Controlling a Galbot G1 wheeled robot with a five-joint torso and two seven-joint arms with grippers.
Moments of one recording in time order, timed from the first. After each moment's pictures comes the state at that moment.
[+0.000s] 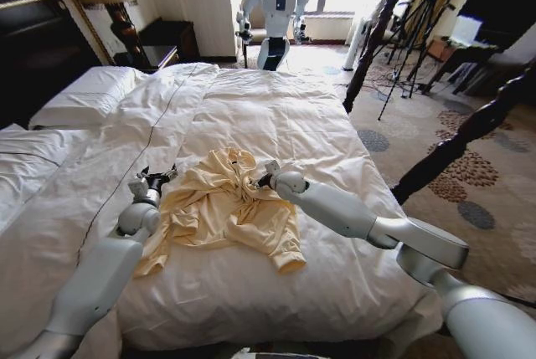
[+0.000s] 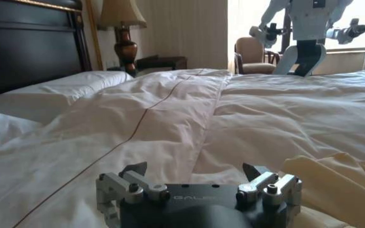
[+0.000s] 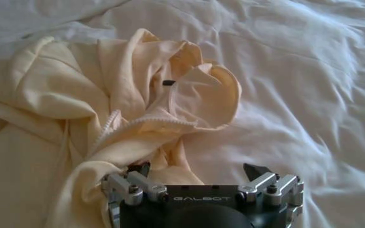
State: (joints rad) left arm 0.91 -0.86 -0.42 -1.63 -0.70 0.17 -0.36; right arm -0.02 1.25 -0.76 1.27 1.00 -0.54 0.27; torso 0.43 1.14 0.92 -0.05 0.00
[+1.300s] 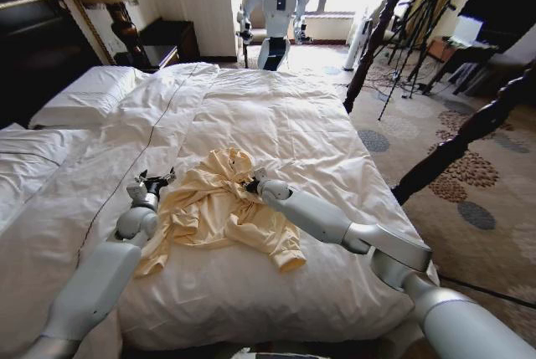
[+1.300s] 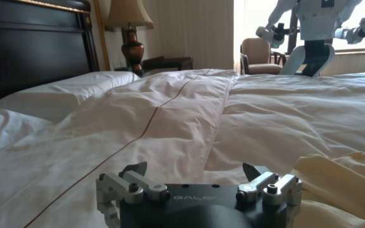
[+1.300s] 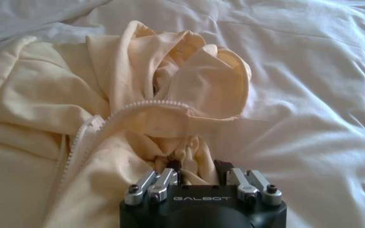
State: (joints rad) left arm 0.94 -0.86 -0.45 -1.62 -0.70 0.14 -0.36; right arm -0.09 1.36 -0.71 1.10 0.96 -0.43 0.29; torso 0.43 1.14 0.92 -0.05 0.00
